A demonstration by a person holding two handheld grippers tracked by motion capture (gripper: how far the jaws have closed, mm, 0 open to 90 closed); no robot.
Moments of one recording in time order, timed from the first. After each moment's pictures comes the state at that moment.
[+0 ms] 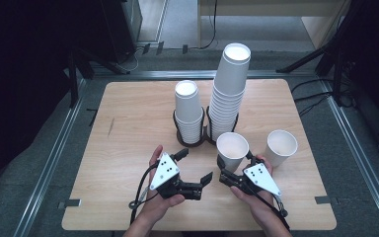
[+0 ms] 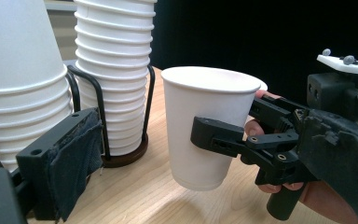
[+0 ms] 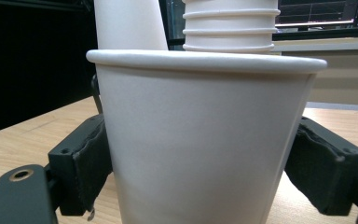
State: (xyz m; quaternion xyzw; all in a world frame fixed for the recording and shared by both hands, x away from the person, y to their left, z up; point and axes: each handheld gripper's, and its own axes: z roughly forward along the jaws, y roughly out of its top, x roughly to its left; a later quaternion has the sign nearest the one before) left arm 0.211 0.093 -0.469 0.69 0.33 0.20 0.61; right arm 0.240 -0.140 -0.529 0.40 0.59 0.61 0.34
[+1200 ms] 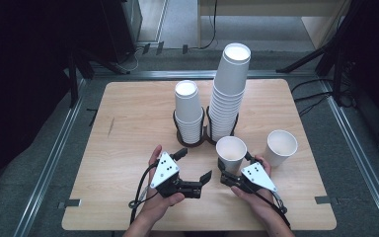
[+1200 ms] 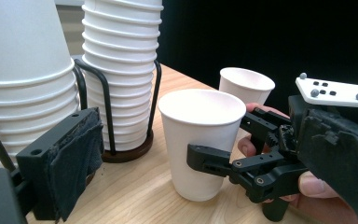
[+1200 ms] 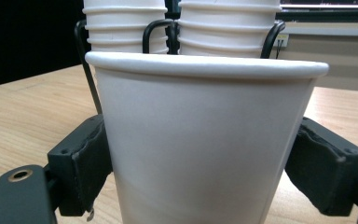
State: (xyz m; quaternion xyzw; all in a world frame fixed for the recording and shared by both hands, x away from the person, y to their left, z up) left arm 0.213 0.094 -0.471 0.69 0.34 0.20 0.60; right arm 0.253 -0.146 -0.557 0.39 0.63 0.58 0.34
